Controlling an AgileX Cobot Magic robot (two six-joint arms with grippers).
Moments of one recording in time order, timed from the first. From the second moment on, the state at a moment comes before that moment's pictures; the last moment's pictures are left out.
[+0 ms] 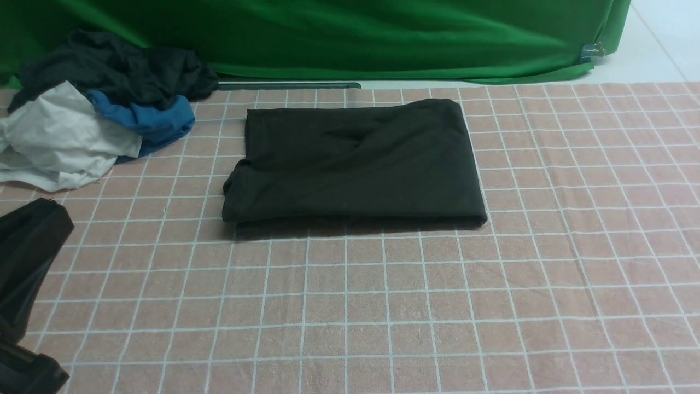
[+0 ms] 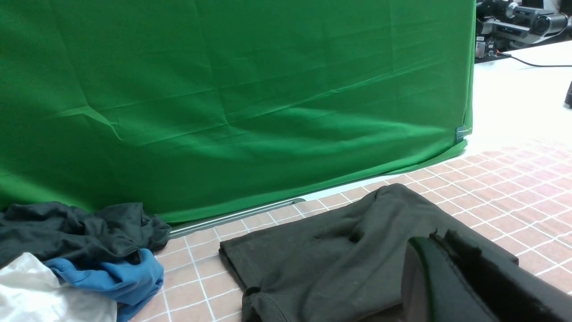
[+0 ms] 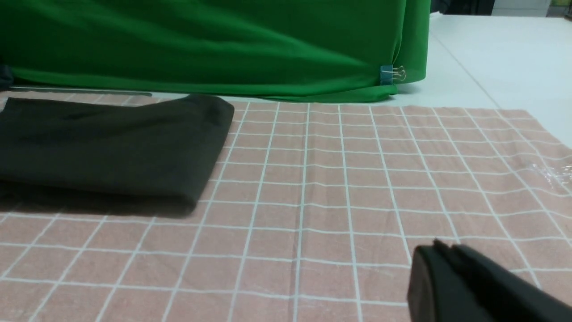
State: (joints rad) right arm 0.03 0.00 0.01 0.11 0.25 -0.11; left arm -0.23 0.29 -0.37 -0.50 0.21 0.60
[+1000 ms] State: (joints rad) right arm 0.03 0.00 0.01 0.10 0.25 -0.11; left arm -0.23 0.29 -0.37 -0.50 0.21 0.60
